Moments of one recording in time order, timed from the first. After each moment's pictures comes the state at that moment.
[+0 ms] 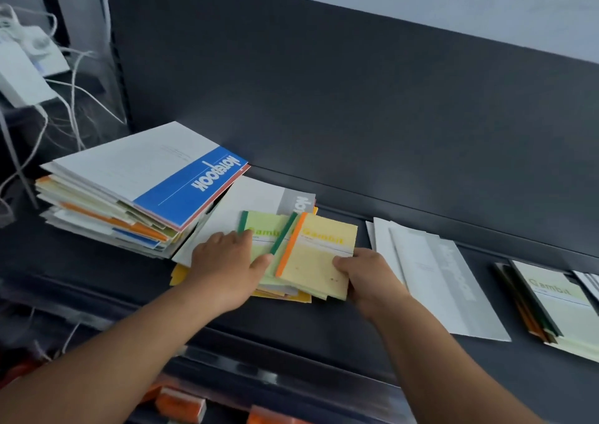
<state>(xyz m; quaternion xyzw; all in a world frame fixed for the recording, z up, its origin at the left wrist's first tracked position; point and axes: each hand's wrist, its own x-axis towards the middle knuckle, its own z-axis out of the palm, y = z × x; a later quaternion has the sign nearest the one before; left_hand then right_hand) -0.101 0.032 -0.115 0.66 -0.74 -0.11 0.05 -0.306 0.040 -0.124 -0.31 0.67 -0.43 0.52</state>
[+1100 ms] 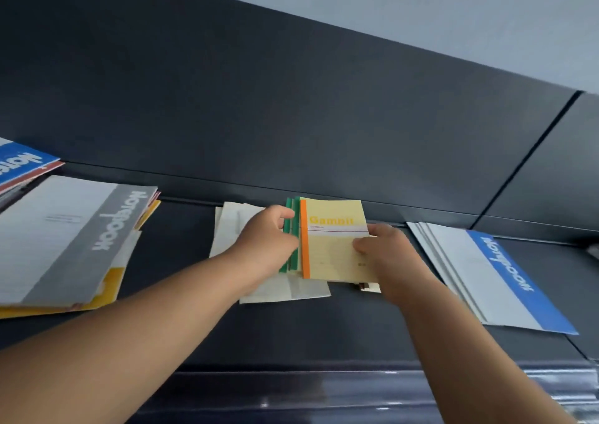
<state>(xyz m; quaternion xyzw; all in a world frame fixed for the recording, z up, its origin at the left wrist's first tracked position) -0.382 0.074 -0.070 0.49 -0.67 -0.48 0.30 -0.549 0.138 -0.065 -0.32 0.75 -0.46 0.35</state>
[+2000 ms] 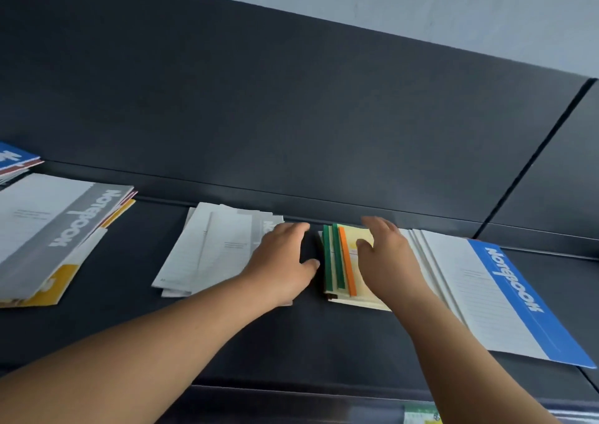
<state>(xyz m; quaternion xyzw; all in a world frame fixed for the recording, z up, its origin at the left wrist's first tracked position) -0.473 0.091 -0.099 0.48 -0.81 -0.27 0.22 -0.628 0.141 -0.085 -0.54 0.79 -0.28 0.06</state>
